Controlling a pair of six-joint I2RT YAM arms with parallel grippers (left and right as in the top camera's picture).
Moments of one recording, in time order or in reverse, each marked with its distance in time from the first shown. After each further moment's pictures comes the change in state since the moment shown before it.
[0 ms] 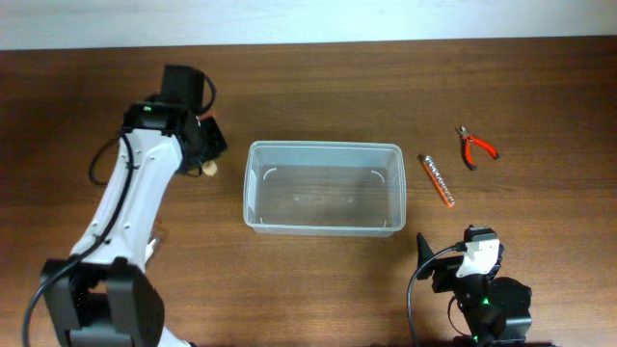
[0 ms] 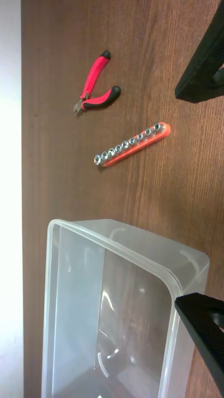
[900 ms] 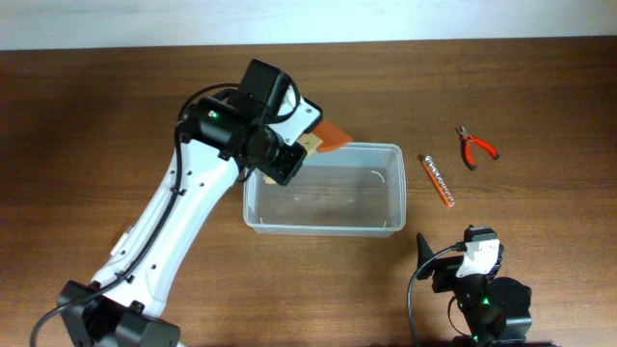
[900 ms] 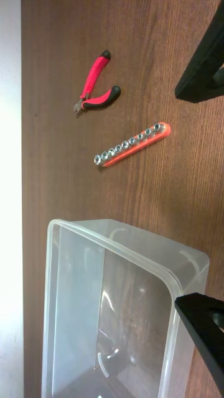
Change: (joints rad) left arm -0.348 -0.037 0.180 -0.168 0.237 0.734; right arm 0.000 0.000 0.000 0.000 0.000 0.000
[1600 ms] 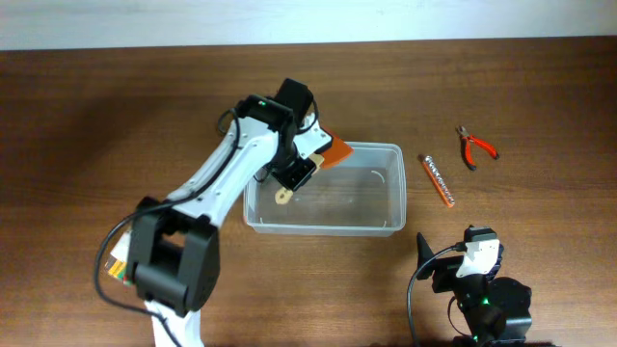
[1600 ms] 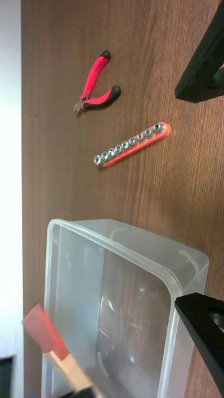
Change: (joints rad) left arm -0.005 0.336 -0.027 0.051 -0.019 0.101; right arm 0.000 0.000 0.000 0.000 0.000 0.000
